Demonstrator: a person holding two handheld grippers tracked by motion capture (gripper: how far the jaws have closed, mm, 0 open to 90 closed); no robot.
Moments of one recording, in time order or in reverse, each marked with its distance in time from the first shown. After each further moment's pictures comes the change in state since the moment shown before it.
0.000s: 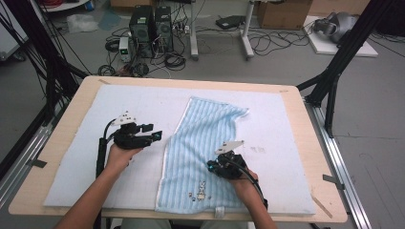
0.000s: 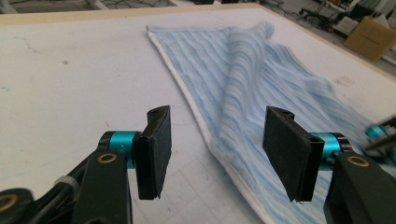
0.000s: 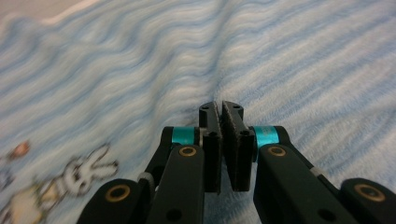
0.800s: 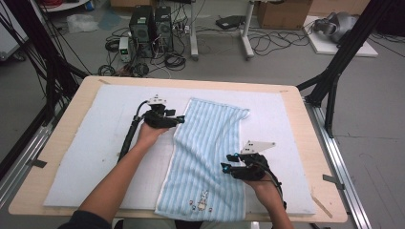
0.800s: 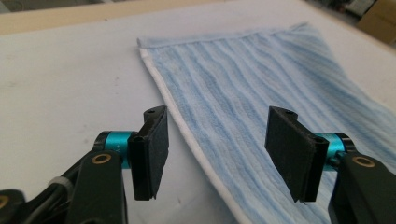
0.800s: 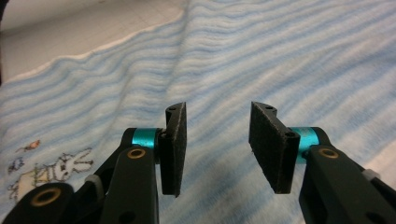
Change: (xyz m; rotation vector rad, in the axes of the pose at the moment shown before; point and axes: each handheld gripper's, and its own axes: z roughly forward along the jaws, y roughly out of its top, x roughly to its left) left arm 0.009 0.029 0.119 0.117 0.008 0.044; right arm -0.027 -0.028 -0.048 -0.186 0.009 0.062
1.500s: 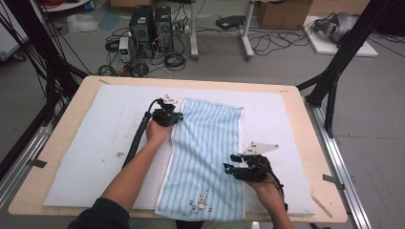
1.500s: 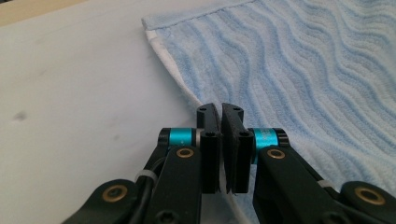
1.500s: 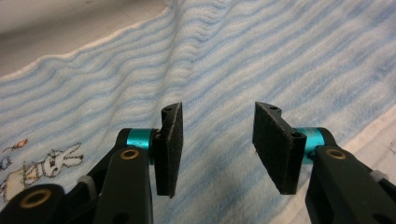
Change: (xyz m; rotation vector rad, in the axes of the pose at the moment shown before) left arm 0.008 -0.002 0.013 0.129 0.196 0.065; right arm 0.000 -0.006 -0.003 -0.005 -0.032 0.021
